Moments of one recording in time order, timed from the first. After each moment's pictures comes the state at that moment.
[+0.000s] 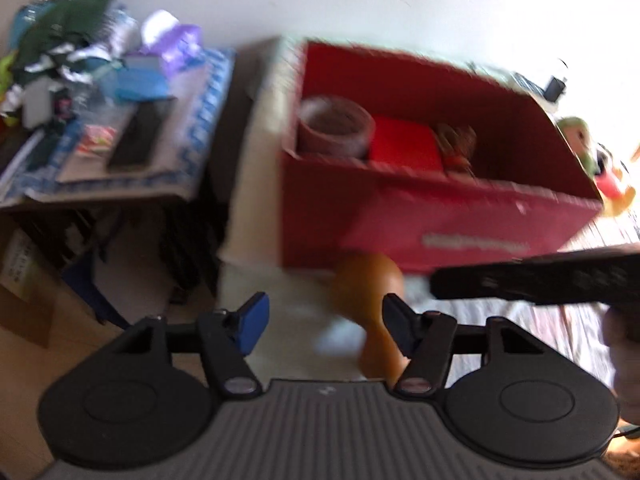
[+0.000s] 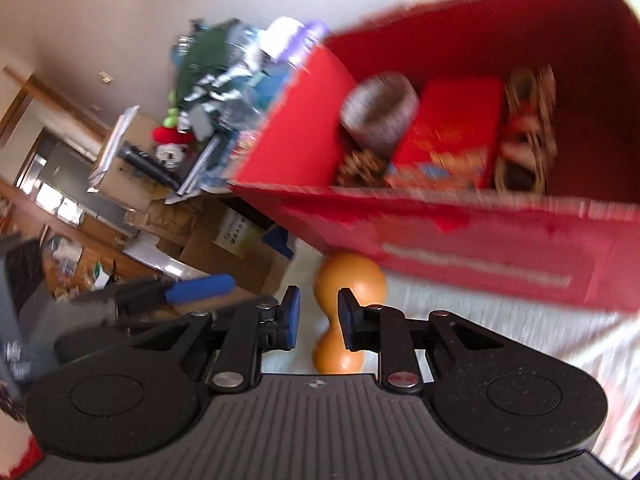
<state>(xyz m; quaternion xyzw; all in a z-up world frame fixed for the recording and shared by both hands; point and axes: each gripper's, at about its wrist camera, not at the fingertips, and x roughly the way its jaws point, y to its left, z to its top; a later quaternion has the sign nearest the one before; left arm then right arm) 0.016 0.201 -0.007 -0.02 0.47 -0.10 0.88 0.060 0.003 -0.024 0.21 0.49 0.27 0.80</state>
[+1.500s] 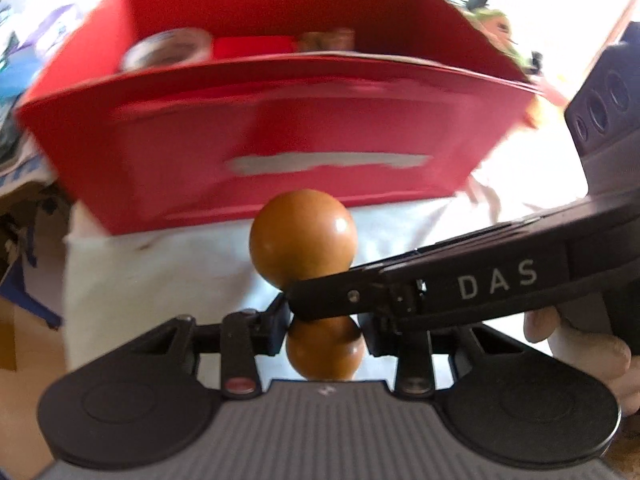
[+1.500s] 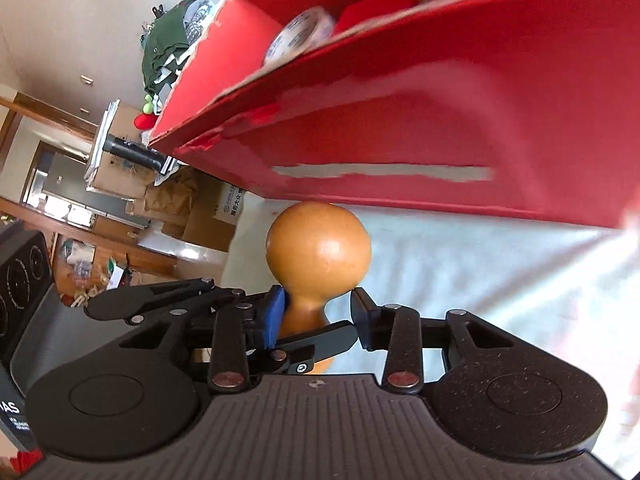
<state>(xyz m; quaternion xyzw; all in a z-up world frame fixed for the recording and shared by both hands) 0.014 0.094 -0.052 0.03 0.52 -0.20 0.83 0.042 -0.074 -0.062 0.25 0.54 0.28 0.76</state>
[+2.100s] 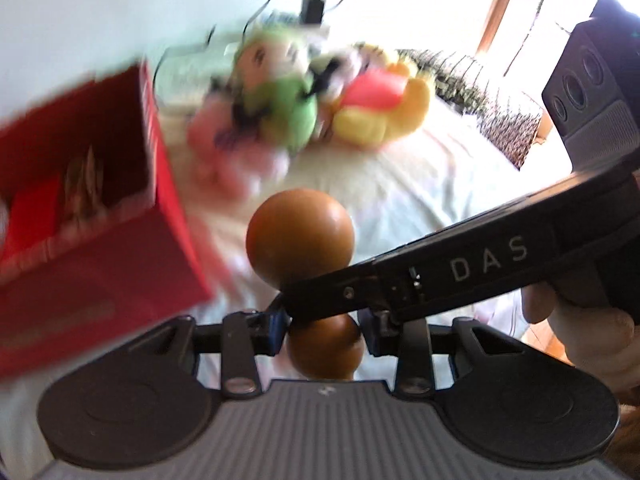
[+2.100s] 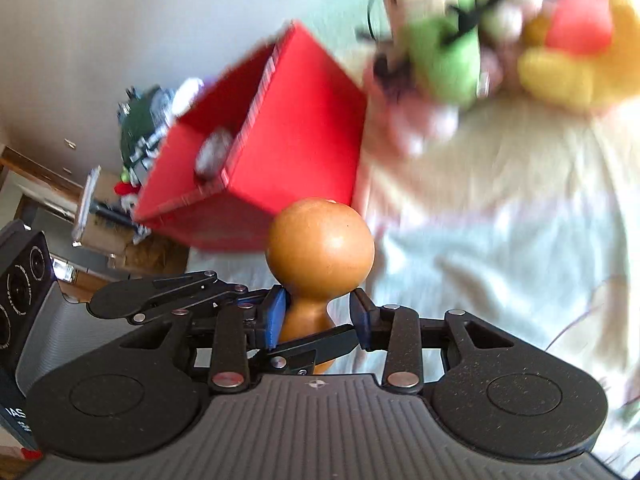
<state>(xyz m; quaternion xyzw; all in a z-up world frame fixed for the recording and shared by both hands) 0.003 -0.092 -0.008 0.10 0.45 -0.32 0.83 -0.001 -0.226 -0.015 0.28 0.47 0.21 0.81</state>
